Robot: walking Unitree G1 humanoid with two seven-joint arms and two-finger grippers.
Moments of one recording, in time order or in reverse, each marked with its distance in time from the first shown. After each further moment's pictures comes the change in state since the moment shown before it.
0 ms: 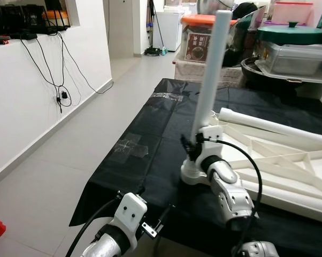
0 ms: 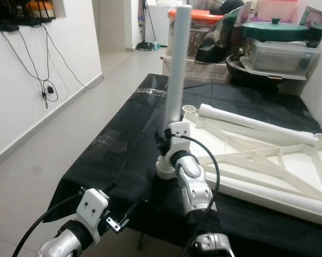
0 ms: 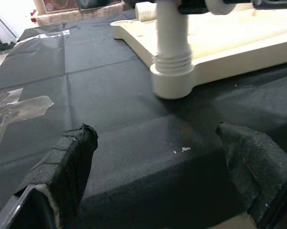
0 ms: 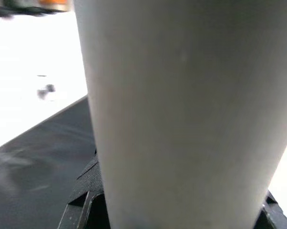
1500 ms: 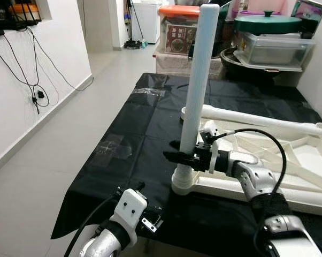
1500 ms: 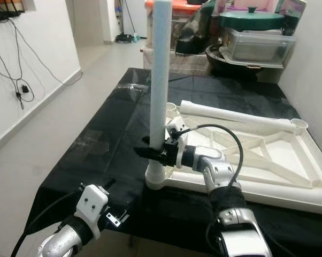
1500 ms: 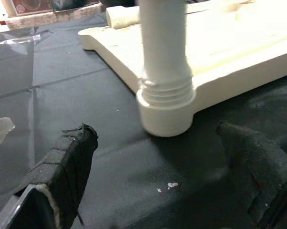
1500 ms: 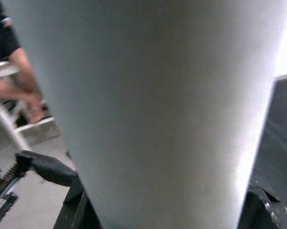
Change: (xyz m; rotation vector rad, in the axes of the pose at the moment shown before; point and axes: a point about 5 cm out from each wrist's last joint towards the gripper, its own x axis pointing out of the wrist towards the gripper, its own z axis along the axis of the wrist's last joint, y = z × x) left arm 0.004 0.004 0.004 0.013 -0.017 0.012; right arm 0.008 0.028 0.024 0.019 0.138 1.223
